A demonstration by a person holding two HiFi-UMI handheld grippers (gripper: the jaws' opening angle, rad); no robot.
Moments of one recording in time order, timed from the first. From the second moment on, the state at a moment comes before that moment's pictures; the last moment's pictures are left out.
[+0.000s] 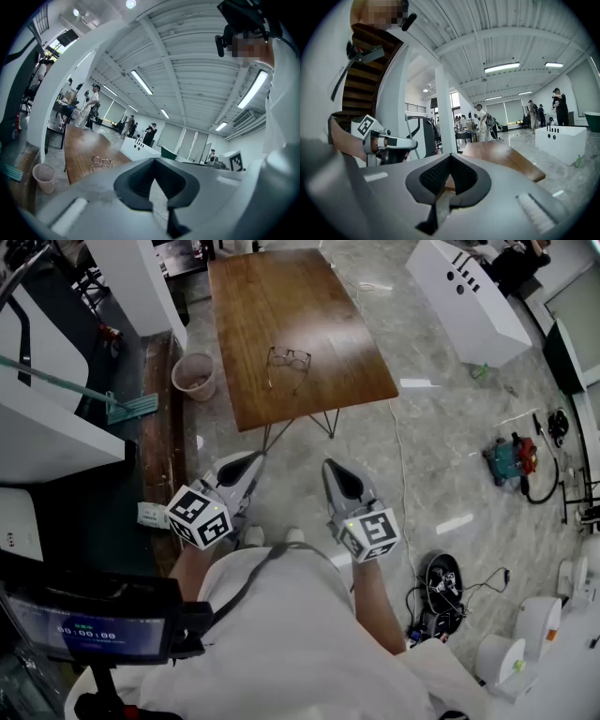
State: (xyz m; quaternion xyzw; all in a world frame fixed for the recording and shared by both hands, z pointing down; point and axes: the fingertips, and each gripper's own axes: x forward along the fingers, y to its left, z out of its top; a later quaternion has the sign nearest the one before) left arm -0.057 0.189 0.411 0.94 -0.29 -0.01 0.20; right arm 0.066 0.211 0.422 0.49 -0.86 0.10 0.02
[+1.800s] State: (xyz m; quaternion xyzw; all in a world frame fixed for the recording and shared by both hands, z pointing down) left arm -0.153 0.152 0.437 0.93 -0.28 -0.02 0.22; right arm -0.002 0.178 0.433 0.52 -0.84 0.13 0.01
